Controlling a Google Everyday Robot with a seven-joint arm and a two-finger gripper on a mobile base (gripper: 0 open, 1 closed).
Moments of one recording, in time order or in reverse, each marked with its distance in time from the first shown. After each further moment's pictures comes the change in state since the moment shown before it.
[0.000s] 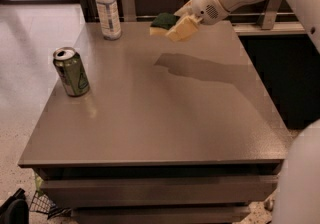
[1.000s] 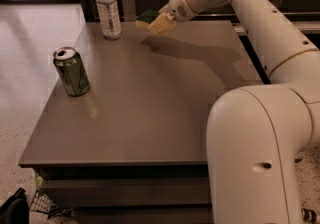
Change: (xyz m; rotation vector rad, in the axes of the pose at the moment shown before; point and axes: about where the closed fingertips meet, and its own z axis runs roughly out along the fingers) arm -0.012 -0.092 0.088 0.074 -0.038 0.081
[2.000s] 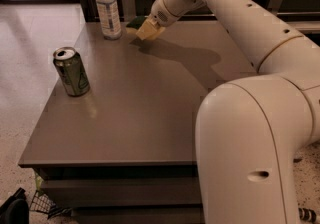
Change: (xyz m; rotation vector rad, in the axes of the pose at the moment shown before) arm -0.008 0.015 0.045 0.068 0.116 0.008
